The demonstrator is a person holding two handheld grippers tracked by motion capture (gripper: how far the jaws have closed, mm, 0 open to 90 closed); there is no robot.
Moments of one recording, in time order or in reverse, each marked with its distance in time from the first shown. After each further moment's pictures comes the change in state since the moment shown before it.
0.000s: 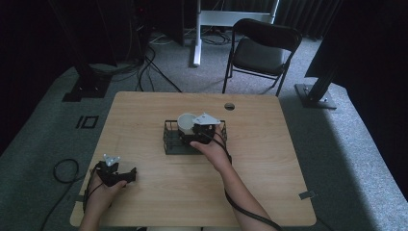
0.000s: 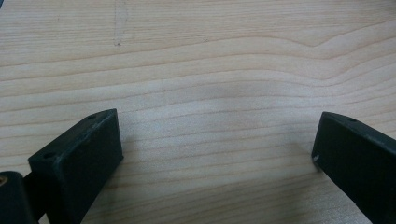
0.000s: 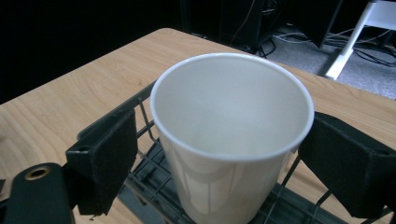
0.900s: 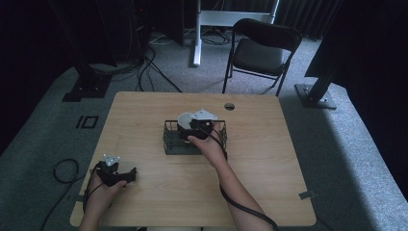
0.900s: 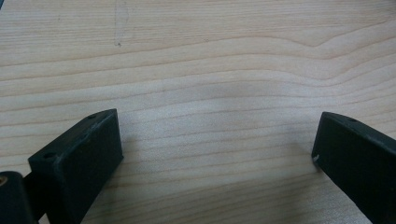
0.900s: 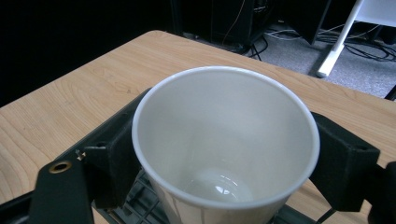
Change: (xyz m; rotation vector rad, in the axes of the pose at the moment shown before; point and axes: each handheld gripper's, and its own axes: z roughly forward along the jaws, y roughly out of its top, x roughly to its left) left arm 0.000 0.000 0.000 -0.001 0.000 -0.002; right arm -0.002 0.009 0.016 0.009 -0.036 0.025
